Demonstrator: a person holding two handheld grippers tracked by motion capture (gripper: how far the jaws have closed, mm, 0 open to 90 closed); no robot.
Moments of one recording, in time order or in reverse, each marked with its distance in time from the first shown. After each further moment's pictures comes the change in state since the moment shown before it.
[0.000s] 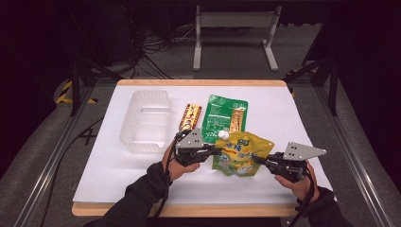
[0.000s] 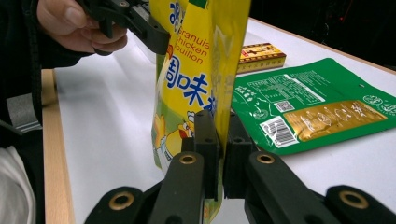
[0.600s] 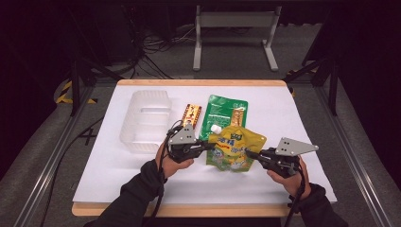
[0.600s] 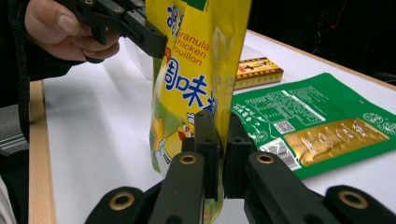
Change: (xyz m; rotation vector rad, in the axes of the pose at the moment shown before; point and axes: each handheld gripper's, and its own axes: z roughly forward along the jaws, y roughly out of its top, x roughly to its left) left arm 0.010 0.000 -0.019 -0.017 0.048 -0.013; right arm 0.003 0.015 0.018 -0.026 -0.026 -0.002
